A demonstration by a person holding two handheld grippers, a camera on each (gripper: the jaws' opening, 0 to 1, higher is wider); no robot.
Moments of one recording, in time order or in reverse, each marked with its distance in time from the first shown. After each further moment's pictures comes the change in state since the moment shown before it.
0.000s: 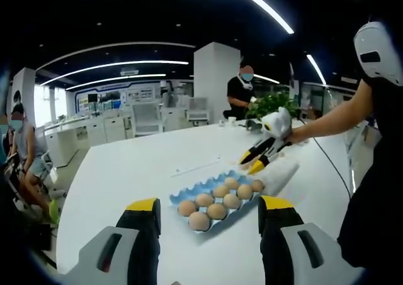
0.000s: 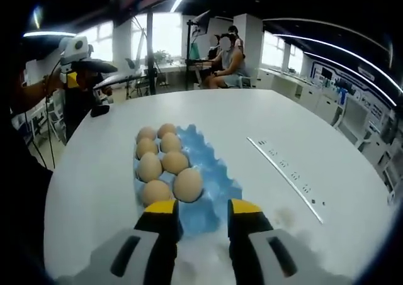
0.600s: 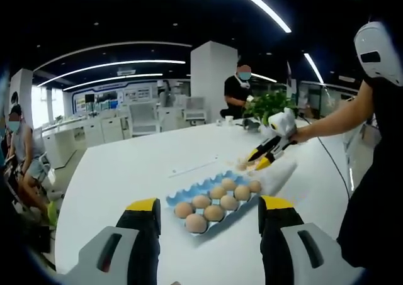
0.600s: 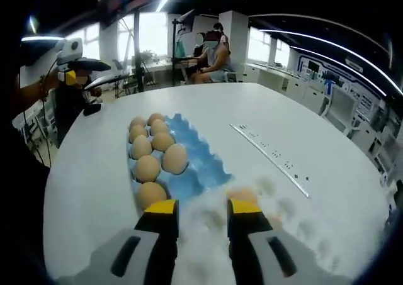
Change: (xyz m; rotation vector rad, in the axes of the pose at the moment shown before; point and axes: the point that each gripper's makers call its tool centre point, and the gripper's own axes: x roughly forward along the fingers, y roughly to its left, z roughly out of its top) left arm 0.007 -0.006 0.003 0.007 0.003 -0.019; right arm -0.036 -0.016 -0.033 0.054 0.020 -0.077
